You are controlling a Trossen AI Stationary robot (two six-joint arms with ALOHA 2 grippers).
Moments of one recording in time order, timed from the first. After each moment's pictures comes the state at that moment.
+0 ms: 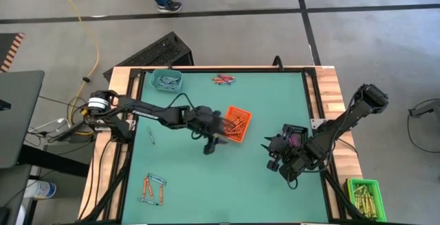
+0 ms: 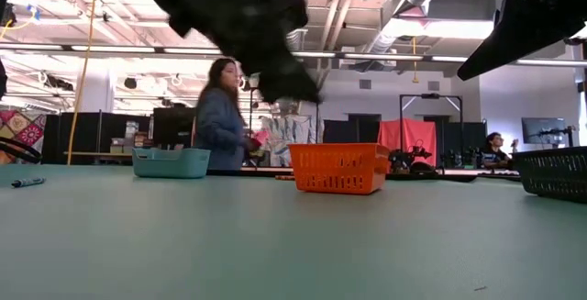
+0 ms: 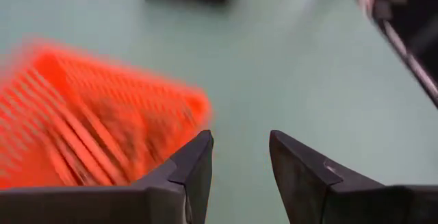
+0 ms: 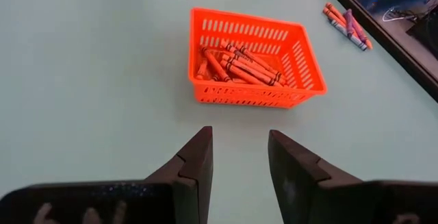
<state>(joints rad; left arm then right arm) 0.02 1.69 0.97 0.21 0.21 -0.09 0.68 1.33 0.82 -0.66 0.89 0.84</state>
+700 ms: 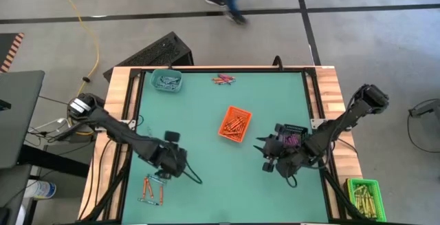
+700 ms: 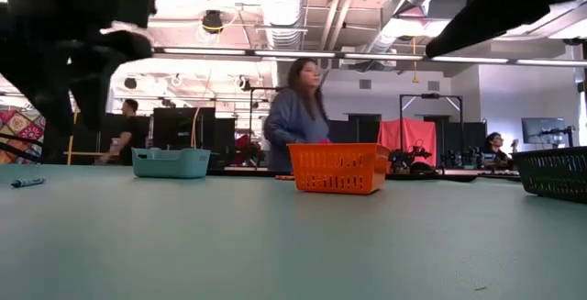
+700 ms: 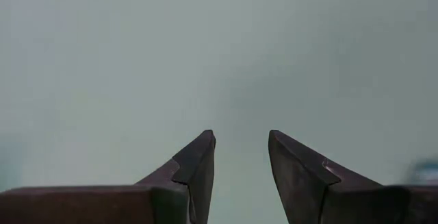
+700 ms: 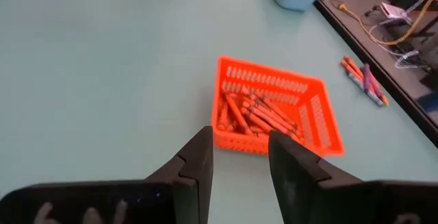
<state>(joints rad) -0.50 1.52 0.97 -0.83 -0.27 -0.31 0.63 1.33 0.82 -0.41 0.89 0.52</state>
